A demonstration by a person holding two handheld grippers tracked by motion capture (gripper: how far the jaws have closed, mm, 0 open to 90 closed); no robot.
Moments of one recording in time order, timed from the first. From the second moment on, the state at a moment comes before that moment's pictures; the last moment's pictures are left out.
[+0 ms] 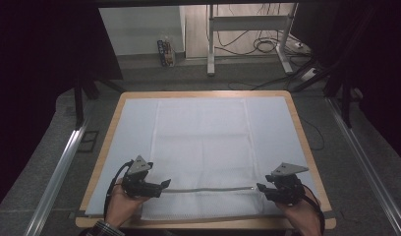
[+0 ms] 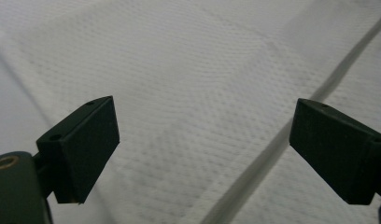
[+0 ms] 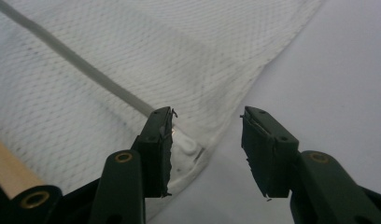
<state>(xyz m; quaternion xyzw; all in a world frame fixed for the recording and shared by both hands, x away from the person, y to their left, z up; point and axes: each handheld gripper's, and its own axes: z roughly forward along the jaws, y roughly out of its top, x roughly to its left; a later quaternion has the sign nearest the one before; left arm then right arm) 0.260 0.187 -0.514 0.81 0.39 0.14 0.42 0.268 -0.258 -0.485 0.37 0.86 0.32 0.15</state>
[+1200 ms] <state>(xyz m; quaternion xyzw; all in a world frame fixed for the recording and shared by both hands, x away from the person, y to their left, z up) 0.247 0.072 -0.520 0.85 0.27 0.01 0.45 0.268 -0.252 -0.474 0.36 0.85 0.36 0.14</state>
